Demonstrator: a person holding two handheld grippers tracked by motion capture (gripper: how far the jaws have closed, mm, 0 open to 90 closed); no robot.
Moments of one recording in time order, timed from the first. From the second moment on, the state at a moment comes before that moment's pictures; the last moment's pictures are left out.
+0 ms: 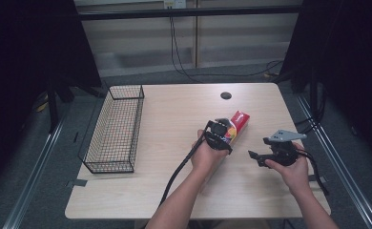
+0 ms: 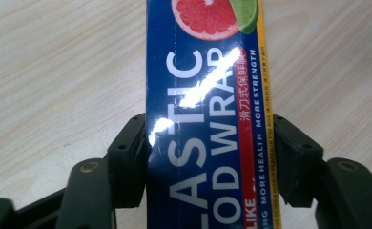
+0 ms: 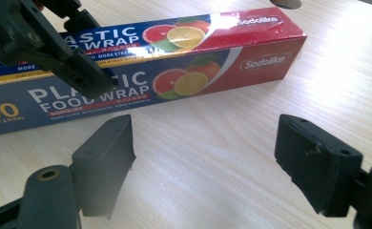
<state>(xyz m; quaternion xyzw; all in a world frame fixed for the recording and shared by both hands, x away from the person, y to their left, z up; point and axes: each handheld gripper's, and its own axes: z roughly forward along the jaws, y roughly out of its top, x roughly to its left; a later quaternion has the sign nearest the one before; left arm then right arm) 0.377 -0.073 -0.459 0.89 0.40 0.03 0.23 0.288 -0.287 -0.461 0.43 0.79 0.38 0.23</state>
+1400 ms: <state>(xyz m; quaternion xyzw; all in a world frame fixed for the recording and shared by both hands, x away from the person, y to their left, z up) 0.392 0.016 -0.406 0.88 0.44 0.01 0.18 0.291 -0.286 -0.462 0.42 0.79 0.39 0.22</state>
